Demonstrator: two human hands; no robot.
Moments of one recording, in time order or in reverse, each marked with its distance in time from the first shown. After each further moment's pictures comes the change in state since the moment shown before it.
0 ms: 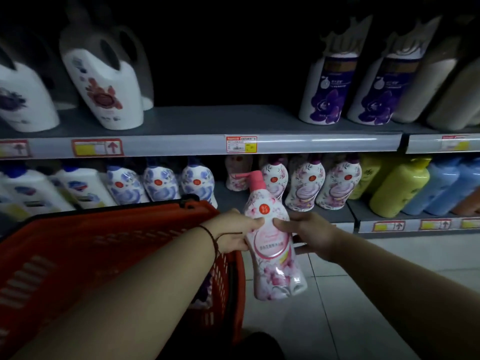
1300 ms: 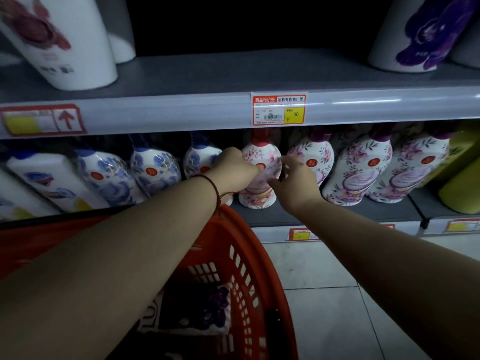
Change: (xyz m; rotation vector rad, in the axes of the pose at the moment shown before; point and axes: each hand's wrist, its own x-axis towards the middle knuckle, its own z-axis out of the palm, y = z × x) left_hand 0.147 0.049 -0.086 0.582 0.463 0.393; right_hand 0.190 -0.015 0.055 -0.494 0.513 -0.318
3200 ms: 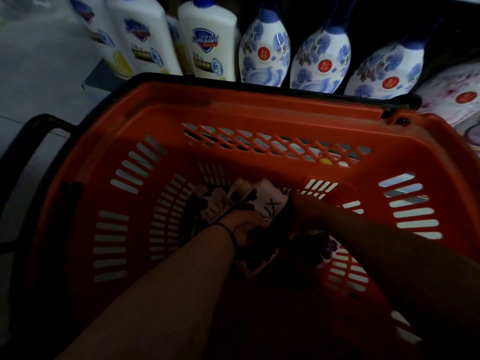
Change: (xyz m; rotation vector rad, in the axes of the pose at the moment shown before) left_hand -0.167 -0.296 -0.056 -0.822 -0.396 -0.895; right_hand -0.133 -0.035 0.217 -0.670 -1.046 -0.085
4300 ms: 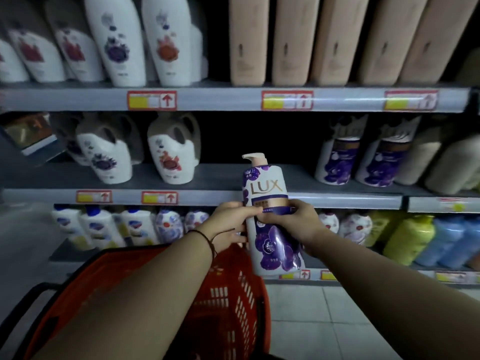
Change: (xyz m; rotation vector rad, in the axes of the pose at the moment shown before) left_hand -0.280 0.151 0.267 0.269 -0.066 0.758; right_hand -0.354 0.091 -0.180 1.231 0.825 -0.212
